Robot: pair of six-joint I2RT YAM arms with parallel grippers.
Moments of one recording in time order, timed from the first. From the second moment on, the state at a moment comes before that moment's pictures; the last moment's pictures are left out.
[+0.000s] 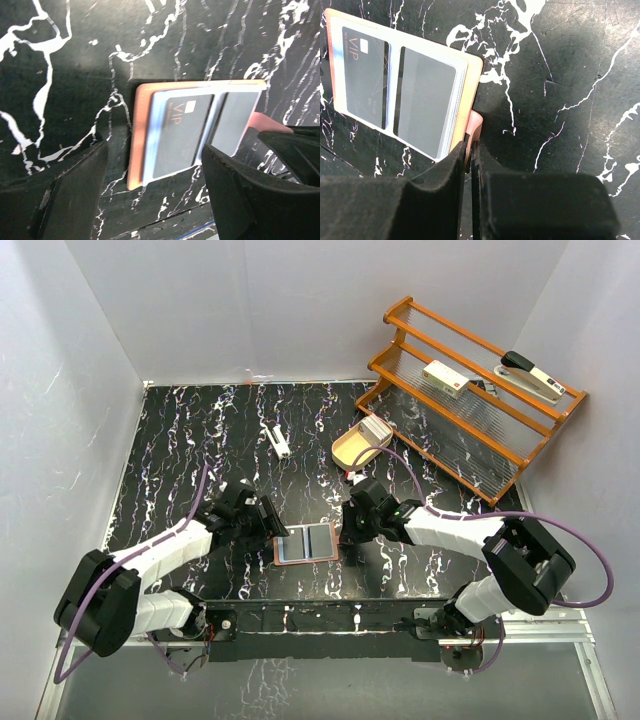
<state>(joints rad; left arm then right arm) -0.54 1.21 0.54 -0.31 0.13 -0.90 0.76 1.44 0.69 -0.16 -0.12 0.56</state>
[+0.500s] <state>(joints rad) -0.53 1.21 0.43 -0.09 0.26 -1.01 0.77 1.44 0.69 -0.15 -0.13 0.57</state>
